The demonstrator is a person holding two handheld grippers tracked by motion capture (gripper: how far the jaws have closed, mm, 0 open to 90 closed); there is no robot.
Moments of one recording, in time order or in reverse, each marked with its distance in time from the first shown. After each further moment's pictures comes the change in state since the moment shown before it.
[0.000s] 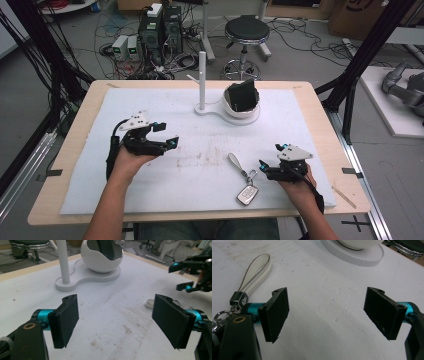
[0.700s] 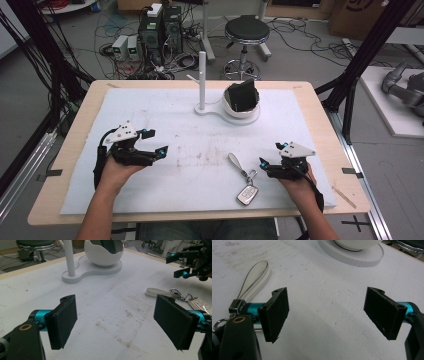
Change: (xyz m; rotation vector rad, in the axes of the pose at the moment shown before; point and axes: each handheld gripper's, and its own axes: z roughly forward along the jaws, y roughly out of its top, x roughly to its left) left arm -0.004 -0.016 -0.023 0.005 0.037 0.060; right arm -0.005 0.002 0.001 -0.023 0.025 0.057
